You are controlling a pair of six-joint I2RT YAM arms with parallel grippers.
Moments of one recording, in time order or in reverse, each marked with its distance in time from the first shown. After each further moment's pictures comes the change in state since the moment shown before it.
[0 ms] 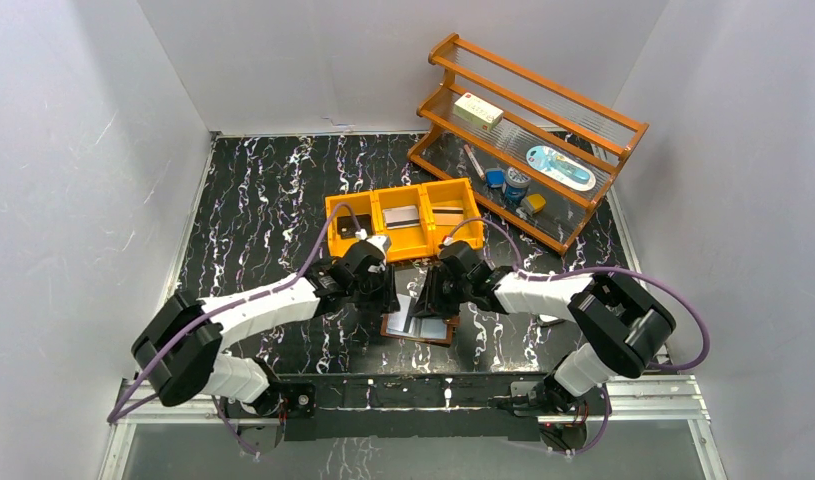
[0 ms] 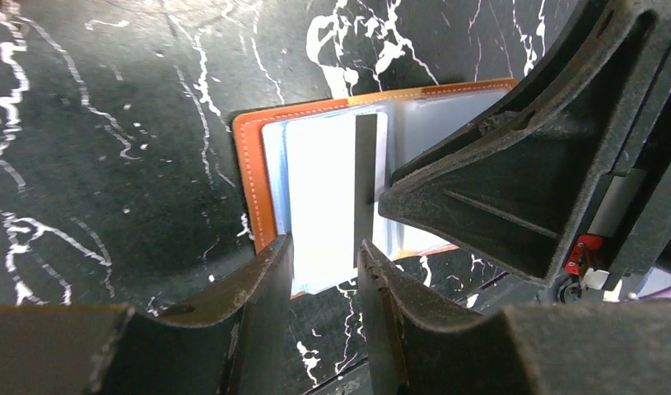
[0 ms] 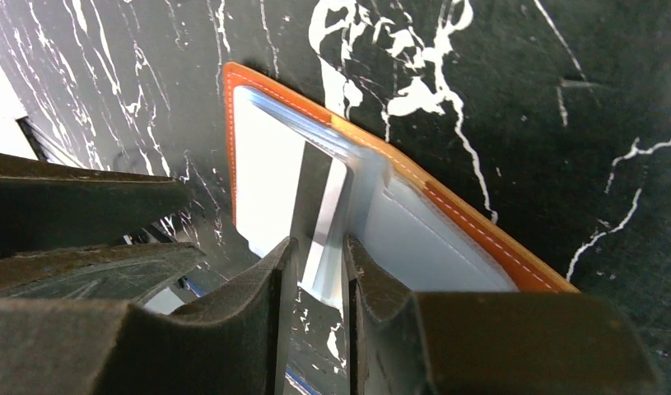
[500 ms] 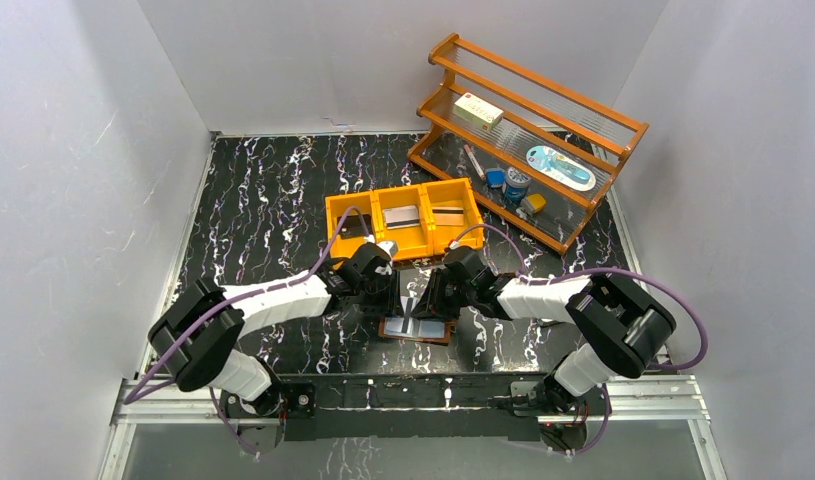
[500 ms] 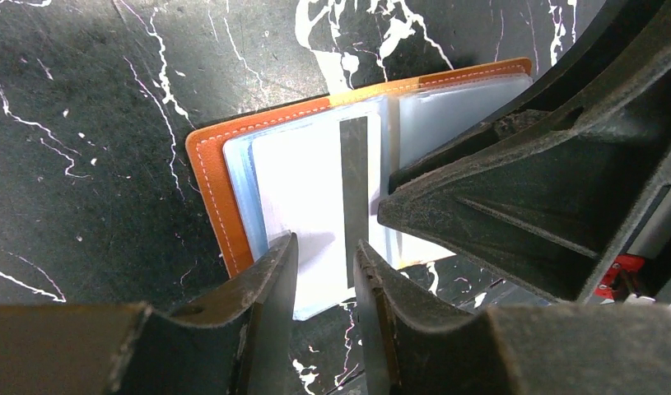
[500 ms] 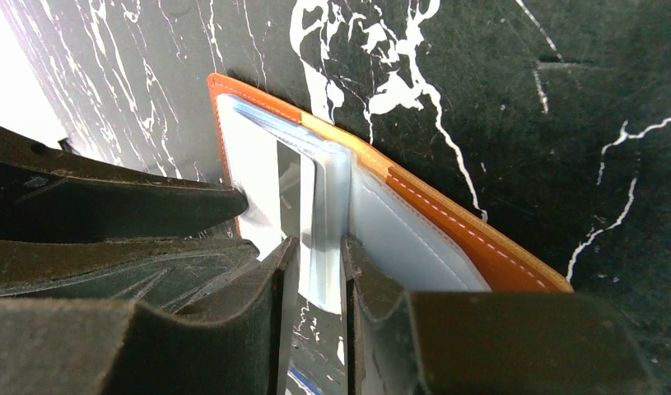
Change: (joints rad) left arm 0.000 0.133 0.000 0.074 0.092 0.007; right arm 0.000 0.000 -0.082 0.117 0.007 0.101
